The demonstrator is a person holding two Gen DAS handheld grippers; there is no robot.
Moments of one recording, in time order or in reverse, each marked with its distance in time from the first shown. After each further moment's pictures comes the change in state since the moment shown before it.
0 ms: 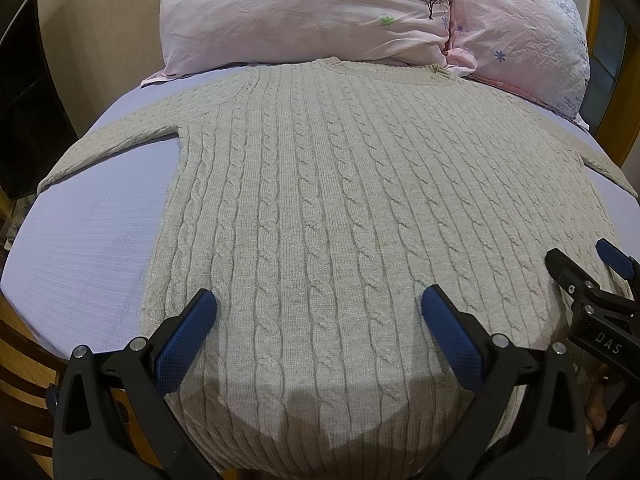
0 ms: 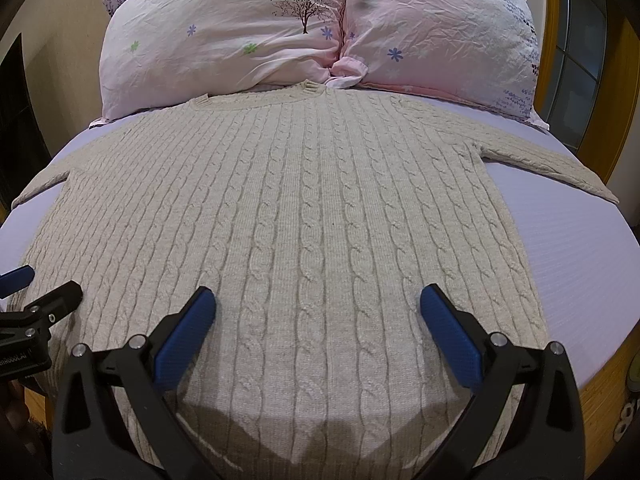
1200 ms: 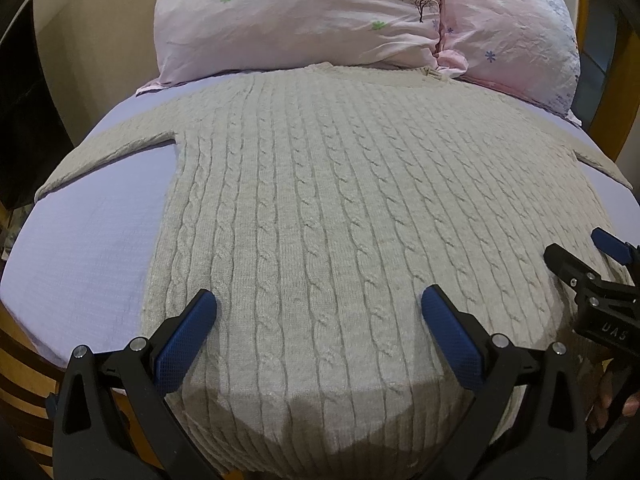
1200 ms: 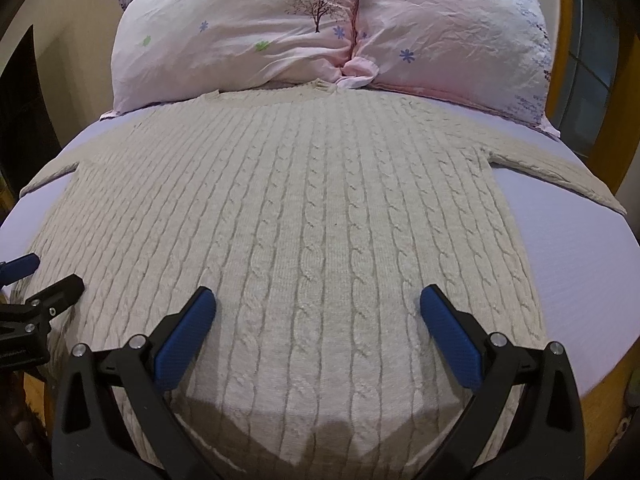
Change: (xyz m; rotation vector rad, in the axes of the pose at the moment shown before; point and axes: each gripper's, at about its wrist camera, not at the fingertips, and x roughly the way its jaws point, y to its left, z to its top) left arm -0.003 -0.003 -0.004 0.026 -0.042 -0.012; right arm -0.001 0.002 0.003 -0.046 0.012 0.040
